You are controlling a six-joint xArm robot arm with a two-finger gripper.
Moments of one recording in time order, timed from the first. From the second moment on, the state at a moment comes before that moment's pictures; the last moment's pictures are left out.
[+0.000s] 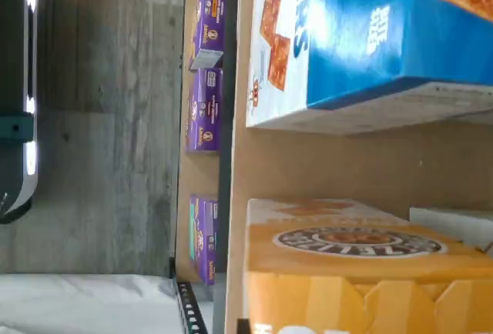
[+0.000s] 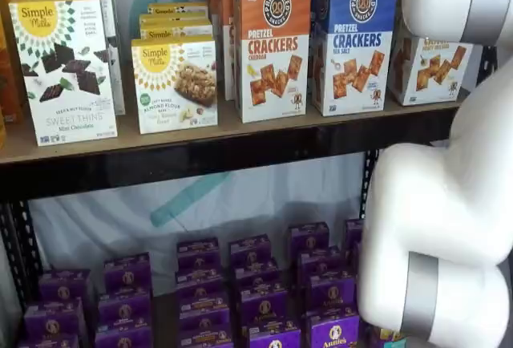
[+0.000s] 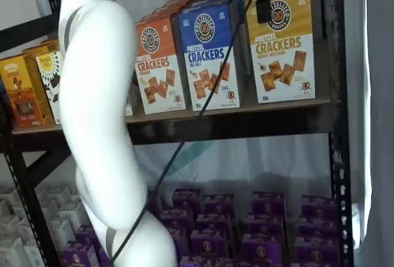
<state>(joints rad) -0.62 -0.14 -1.80 0.15 1.76 -2.15</state>
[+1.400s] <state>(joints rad) -0.63 -0.47 -1.59 0.11 2.00 -2.15</state>
